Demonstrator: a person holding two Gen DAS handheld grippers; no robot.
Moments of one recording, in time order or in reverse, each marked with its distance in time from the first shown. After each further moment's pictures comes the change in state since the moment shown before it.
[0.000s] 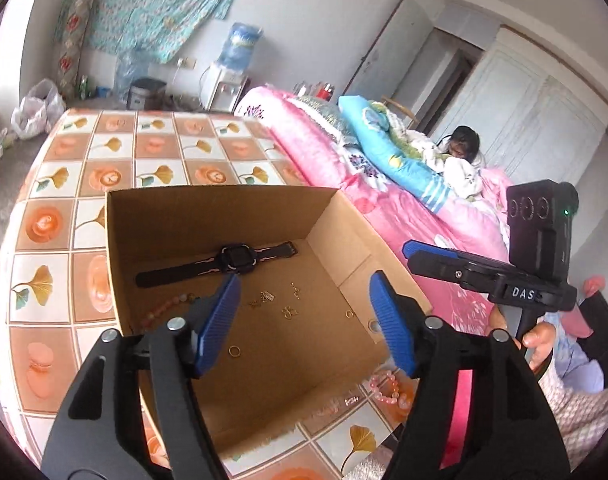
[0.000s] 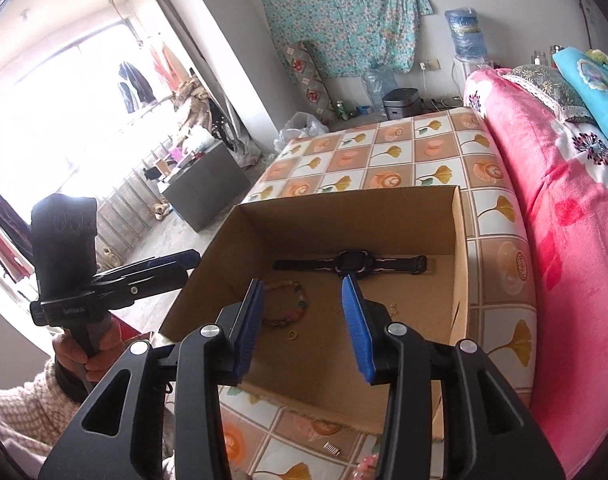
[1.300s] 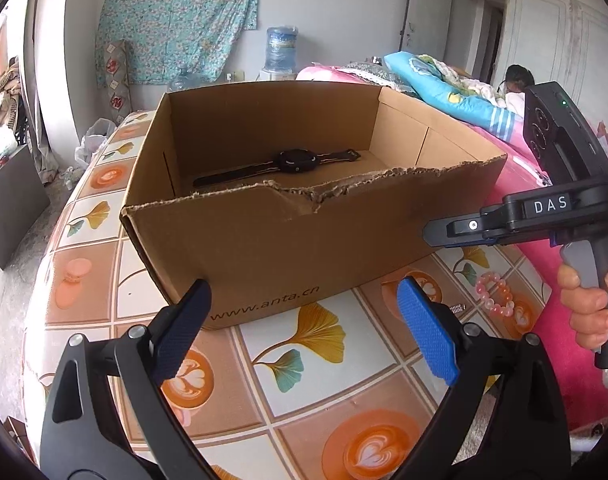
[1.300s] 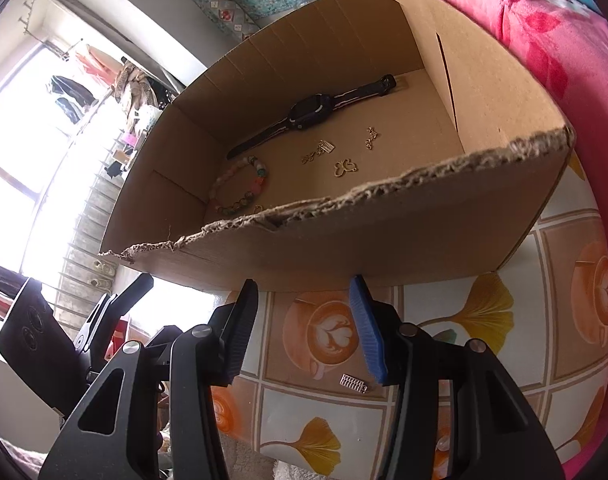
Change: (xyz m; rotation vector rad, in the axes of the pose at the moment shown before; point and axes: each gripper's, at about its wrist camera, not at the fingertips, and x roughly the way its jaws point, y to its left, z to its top) left arm 0.032 -0.012 -0.122 0.163 0.024 0.352; right arm 0.074 -0.024 -0.109 0.283 0.207 -0.083
